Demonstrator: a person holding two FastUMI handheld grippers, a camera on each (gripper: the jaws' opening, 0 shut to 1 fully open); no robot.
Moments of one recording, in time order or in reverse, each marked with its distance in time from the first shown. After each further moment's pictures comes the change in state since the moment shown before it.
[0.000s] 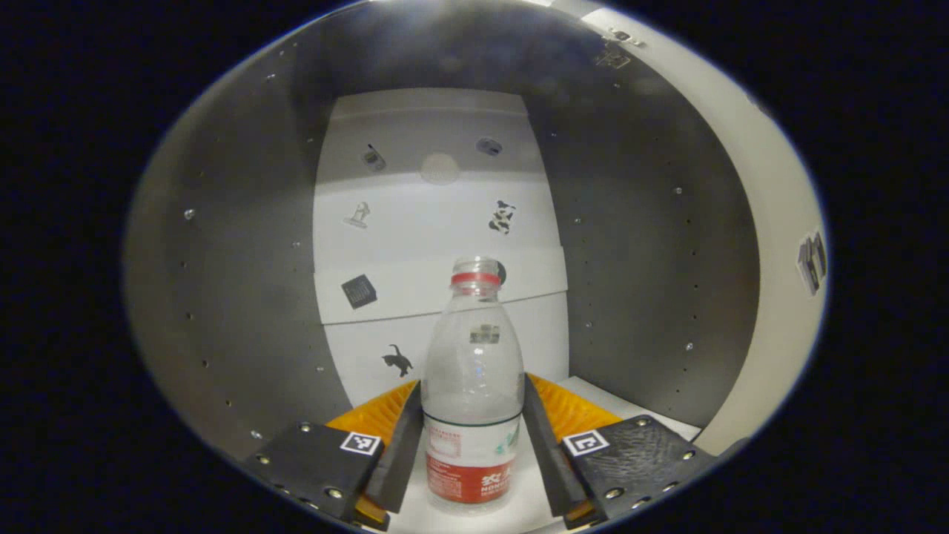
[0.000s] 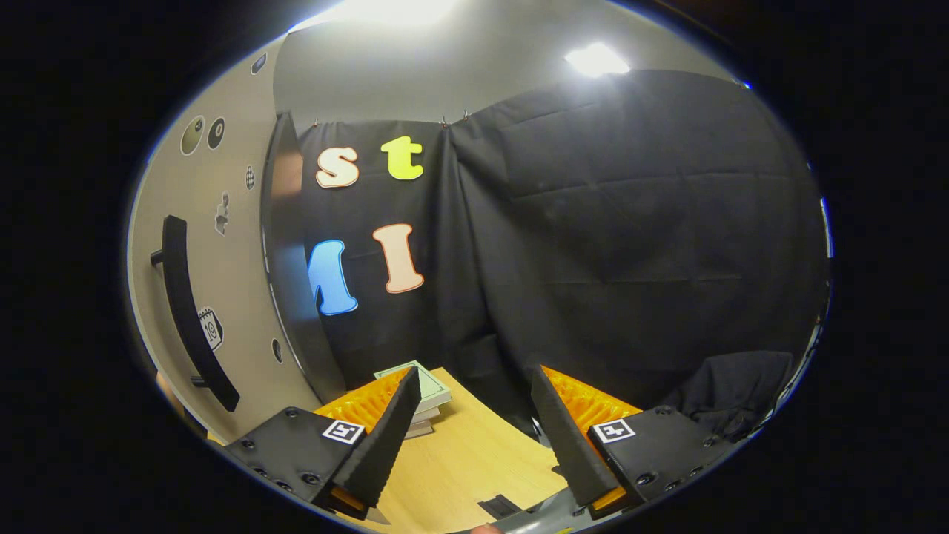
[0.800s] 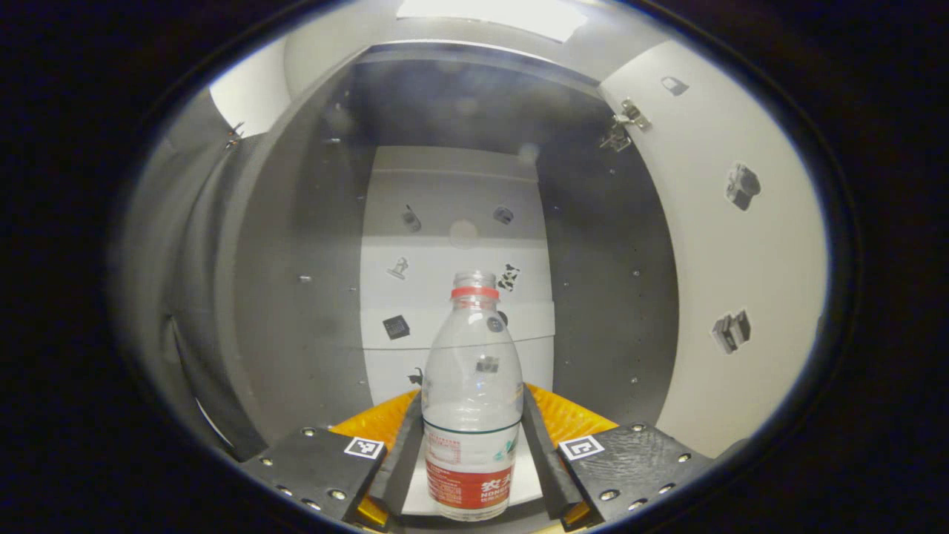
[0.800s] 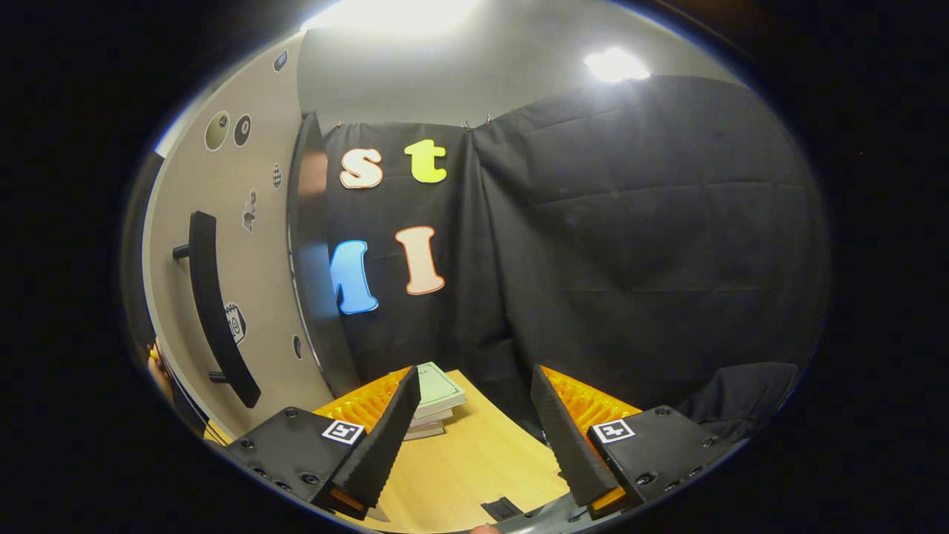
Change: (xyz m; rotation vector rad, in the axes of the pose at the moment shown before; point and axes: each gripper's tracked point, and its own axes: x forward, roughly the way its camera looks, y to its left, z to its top) left arm -0.123 0.026 0.043 -0.107 -0.122 0.042; right arm -0.001 0.023 0.000 -0.020 -0.002 0.126
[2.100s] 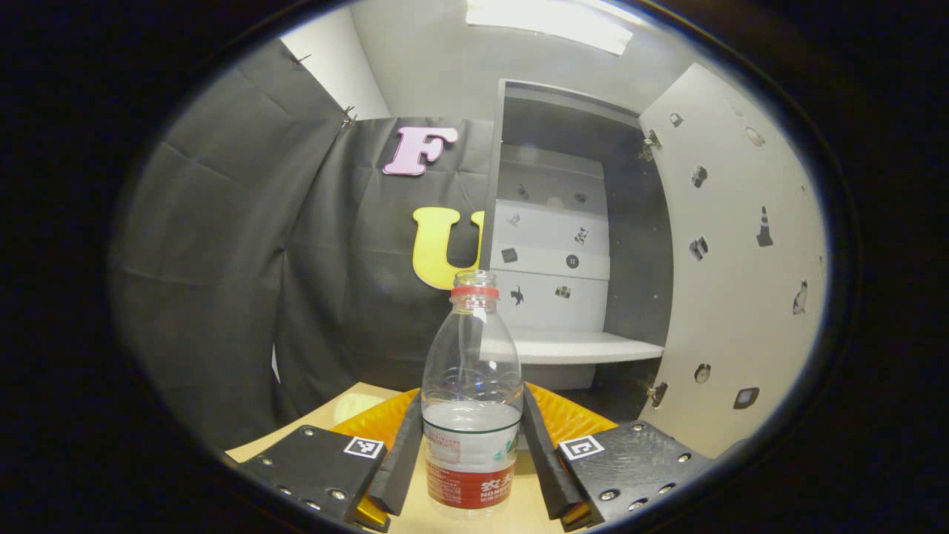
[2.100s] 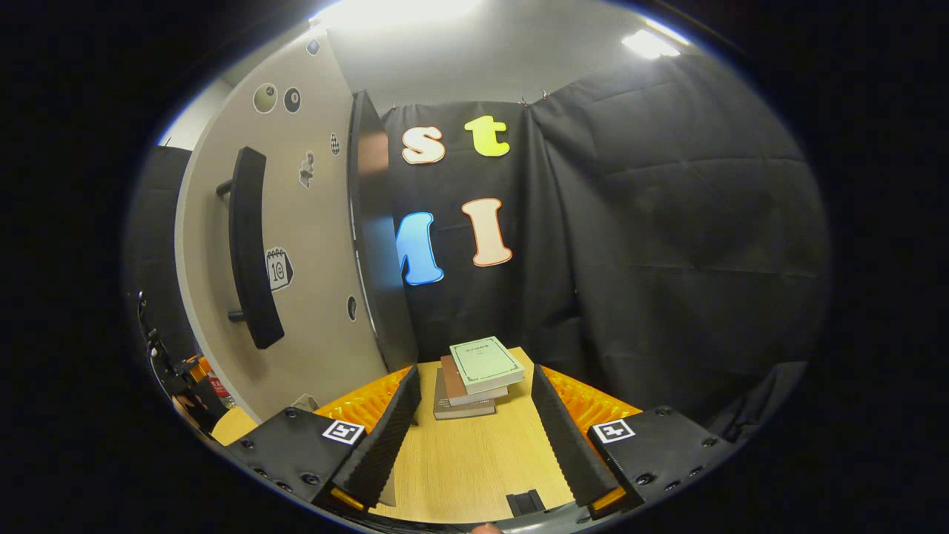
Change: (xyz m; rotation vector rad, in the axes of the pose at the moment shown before) left arm -0.266 0.081 -0.164 -0.114 0.034 0.270; right arm 0.012 0.027 -0.056 -0.034 0.098 0.267
